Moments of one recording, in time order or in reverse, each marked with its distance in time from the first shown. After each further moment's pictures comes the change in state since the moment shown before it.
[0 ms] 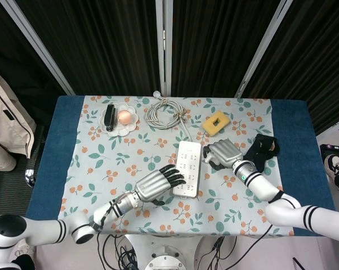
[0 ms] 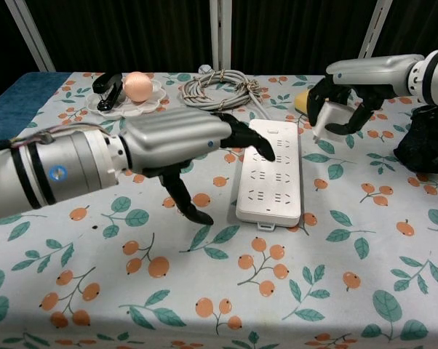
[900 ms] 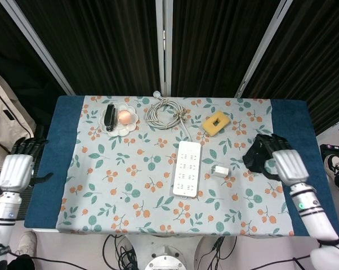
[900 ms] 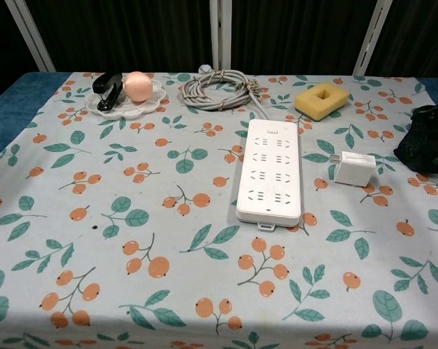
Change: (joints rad) left arm 0.546 0.522 0.012 -0.148 -0.300 0.453 -0.033; right arm -0.432 0.194 -0.133 -0.159 -0.231 0.682 0.113
